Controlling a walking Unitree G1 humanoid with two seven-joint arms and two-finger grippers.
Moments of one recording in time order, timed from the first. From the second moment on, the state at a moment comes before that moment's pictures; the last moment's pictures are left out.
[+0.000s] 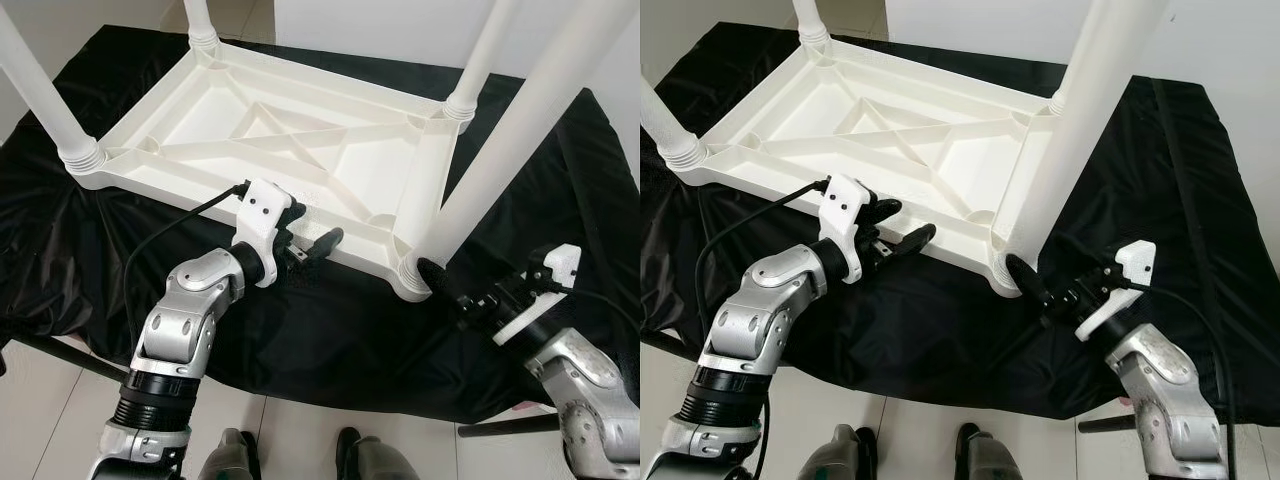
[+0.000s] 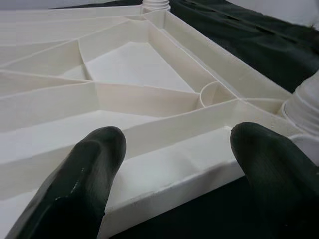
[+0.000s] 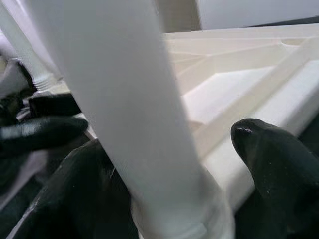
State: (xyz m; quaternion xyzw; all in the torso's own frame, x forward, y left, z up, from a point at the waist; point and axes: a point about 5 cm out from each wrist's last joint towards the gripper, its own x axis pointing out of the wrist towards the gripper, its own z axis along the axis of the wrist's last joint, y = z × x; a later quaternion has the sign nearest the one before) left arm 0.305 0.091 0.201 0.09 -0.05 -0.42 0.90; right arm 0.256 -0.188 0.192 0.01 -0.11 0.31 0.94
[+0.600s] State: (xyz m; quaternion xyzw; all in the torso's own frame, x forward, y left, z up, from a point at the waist) left arm 0.282 0.066 0.199 0.04 -0.04 -0.45 0.89; right arm 0.282 -0.182 0.189 -0.06 -0.11 0.27 0.96
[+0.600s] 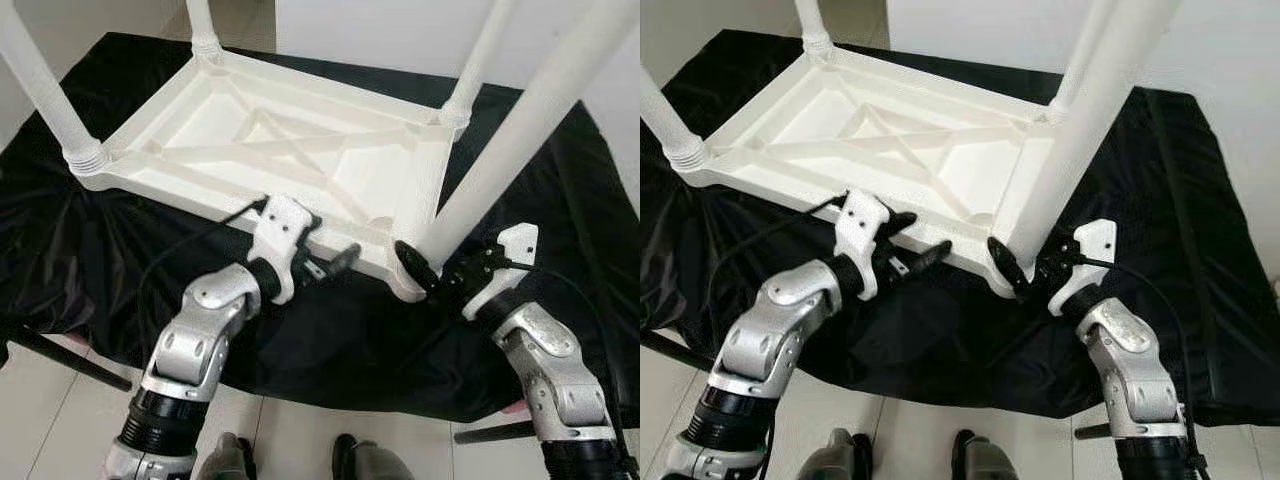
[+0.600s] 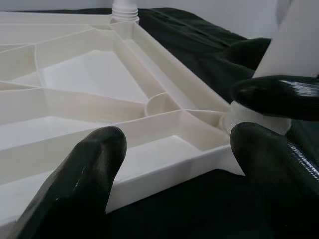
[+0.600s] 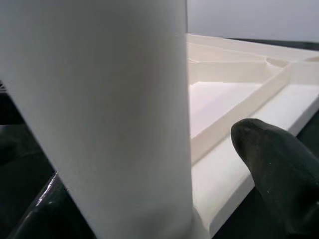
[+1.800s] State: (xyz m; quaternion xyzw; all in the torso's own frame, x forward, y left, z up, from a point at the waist) left arm 0.271 0.056 0.195 0.07 -0.07 -0.45 0.89; right arm 0.281 -0.153 0.171 0.03 -0.07 -0.08 0.99
